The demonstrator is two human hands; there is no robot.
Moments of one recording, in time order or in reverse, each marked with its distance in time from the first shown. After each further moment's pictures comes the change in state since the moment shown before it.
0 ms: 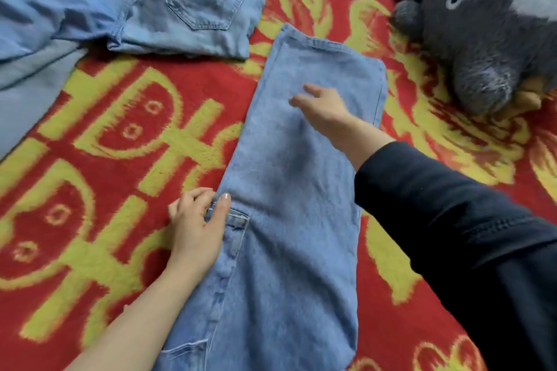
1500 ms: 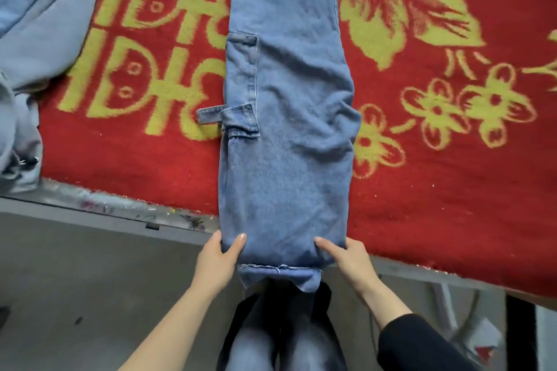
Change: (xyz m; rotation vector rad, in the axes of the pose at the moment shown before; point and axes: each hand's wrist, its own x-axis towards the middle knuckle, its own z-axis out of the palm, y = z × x) left_hand -0.323 -0.178 -0.157 0.056 -0.532 -0.332; right_hand -0.551 0.245 0.177 0.546 0.061 0.552
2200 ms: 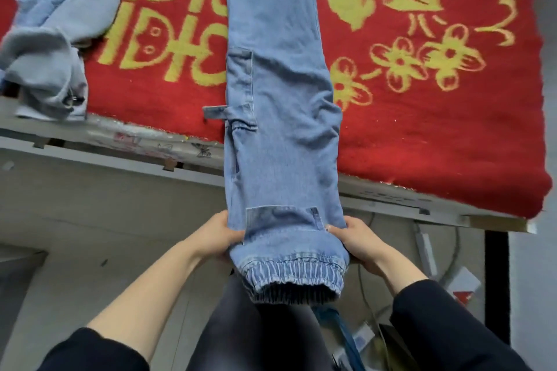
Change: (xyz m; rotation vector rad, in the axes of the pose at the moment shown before) left_hand -0.162 -0.011 -0.017 0.119 -0.446 -0.038; right_hand -0.138 0.062 -0.058 -0.191 -0.229 0.104
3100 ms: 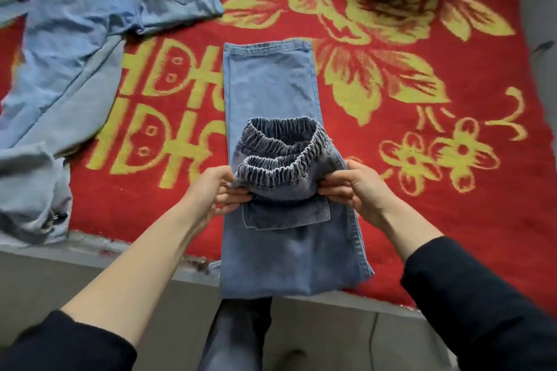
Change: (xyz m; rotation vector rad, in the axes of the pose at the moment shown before) left_hand 0.126 0.239 -0.156 -0.506 0.225 0.010; right_hand 0.114 -0.306 -0.071 0.349 0.091 -0.219
